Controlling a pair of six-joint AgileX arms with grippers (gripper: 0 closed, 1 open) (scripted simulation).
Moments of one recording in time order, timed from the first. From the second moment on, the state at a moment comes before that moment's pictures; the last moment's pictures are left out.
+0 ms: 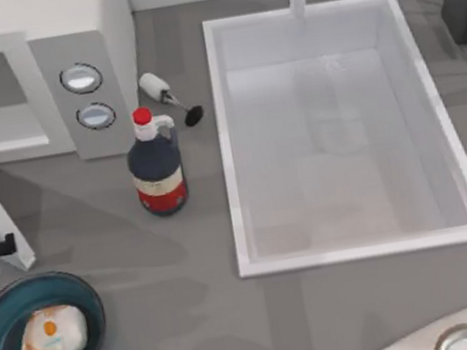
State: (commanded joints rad) left arm 0.04 1.16 0.46 -0.05 -0.02 0.05; right arm 0.00 0.00 0.00 0.00 0.00 0.00
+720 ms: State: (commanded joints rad) left arm 0.02 1.54 0.68 0.11 -0.03 0.04; right arm 0.00 0.00 0.00 0.00 0.00 0.00
